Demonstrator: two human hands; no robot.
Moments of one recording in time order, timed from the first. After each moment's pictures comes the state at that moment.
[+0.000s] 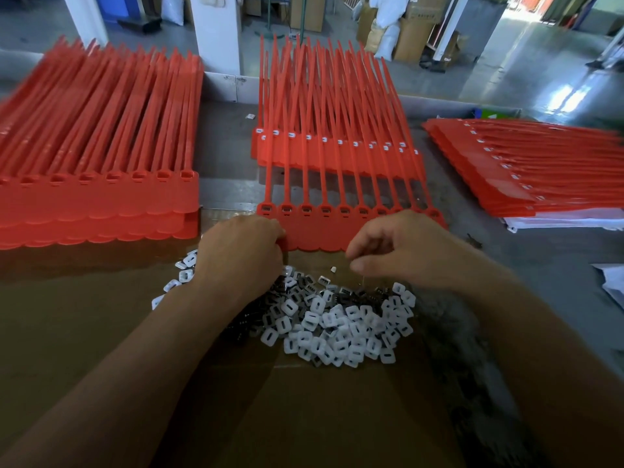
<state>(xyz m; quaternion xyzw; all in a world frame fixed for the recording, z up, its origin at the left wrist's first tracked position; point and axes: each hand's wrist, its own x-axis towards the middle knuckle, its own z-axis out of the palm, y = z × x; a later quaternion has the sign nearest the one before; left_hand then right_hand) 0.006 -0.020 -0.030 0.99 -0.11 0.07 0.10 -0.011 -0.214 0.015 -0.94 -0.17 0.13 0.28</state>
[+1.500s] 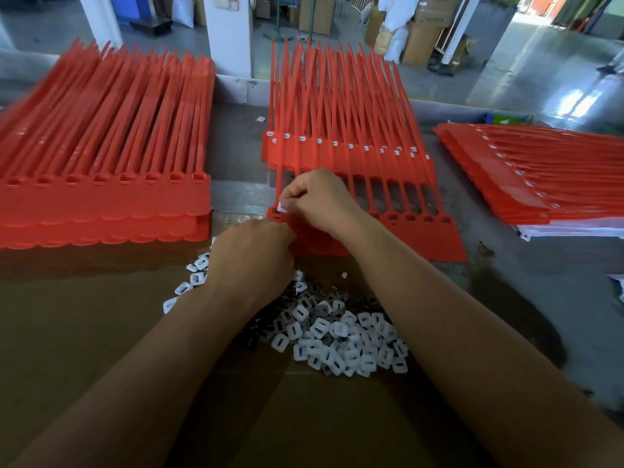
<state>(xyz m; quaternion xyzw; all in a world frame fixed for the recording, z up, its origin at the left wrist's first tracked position) 0.008 -0.018 -0.038 0.98 -0.13 0.11 0.09 0.081 -0.129 -0.021 -0.93 -0.10 0.02 0.36</state>
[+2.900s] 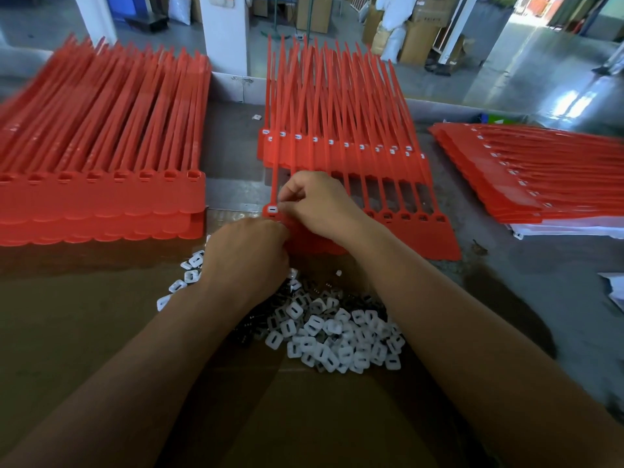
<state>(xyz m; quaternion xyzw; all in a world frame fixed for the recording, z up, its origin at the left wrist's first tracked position) 0.007 -0.018 -0.035 0.98 -0.13 0.10 0.08 0.066 -0.133 -0.016 -0.92 -0.12 0.02 0.36</state>
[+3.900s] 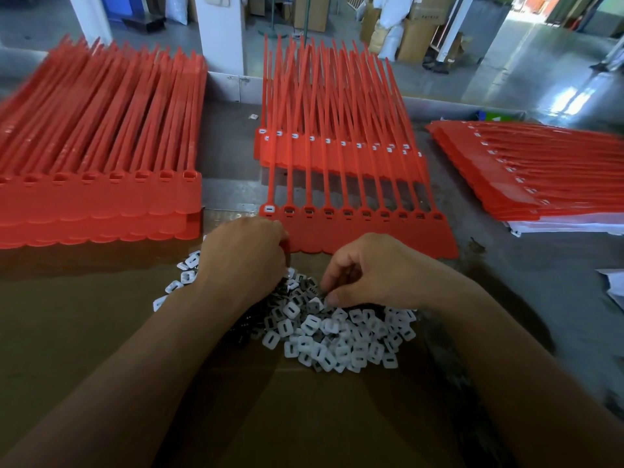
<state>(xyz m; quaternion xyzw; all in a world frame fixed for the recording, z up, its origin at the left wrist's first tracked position) 0.007 -0.020 -0.034 0.99 -0.11 0.08 0.09 -0.009 -0.192 -0.001 -0.91 -0.20 0.21 0.30</state>
